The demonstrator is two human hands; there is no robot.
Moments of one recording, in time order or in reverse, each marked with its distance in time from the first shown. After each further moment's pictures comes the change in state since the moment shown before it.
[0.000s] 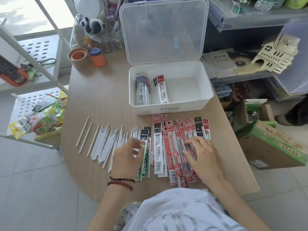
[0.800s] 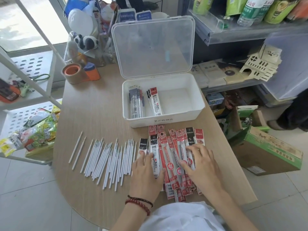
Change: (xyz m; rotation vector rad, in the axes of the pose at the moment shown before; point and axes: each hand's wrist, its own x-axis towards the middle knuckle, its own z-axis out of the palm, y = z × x) left_hand -0.022 0.037 0.035 0.149 -0.228 0.043; right_hand 0.004 0.007 0.000 -0.057 0.003 0.123
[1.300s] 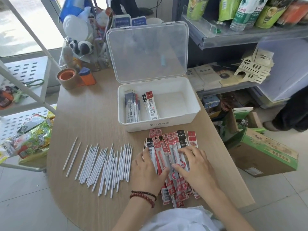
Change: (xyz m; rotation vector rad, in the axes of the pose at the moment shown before) left_hand 0.023 0.013 0.010 -0.028 0.049 -0.034; right_hand 0.008 -0.006 -0.006 0.042 -0.061 -0.058
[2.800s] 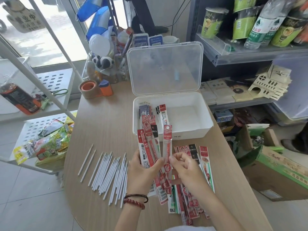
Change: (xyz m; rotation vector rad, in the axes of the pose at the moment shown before) left_hand 0.005 0.004 -0.068 -0.851 0.138 -0.079; right_hand 0.010 -0.068 -0.026 1.033 -0.232 0.130
